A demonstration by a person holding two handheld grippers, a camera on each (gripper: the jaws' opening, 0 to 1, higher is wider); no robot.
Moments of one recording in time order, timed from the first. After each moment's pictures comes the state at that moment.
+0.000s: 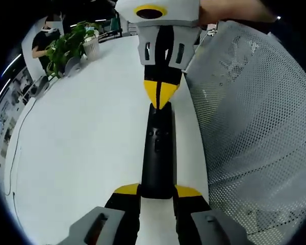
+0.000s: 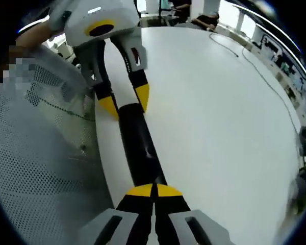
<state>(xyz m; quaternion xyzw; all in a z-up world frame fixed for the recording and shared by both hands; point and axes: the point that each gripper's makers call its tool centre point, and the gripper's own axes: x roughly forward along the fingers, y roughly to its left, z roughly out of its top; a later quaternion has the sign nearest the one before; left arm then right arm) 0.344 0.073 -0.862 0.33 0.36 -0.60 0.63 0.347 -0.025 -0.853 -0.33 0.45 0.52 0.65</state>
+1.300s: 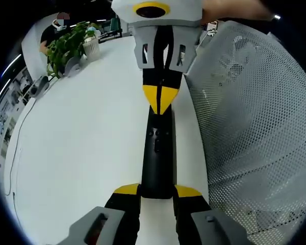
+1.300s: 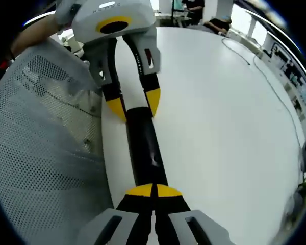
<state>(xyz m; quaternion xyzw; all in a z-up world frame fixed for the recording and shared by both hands) 0.345 0.073 -0.862 0.33 0.36 -0.60 0.63 0.345 -0.012 -0.853 -0.36 0.44 0.54 0.62</state>
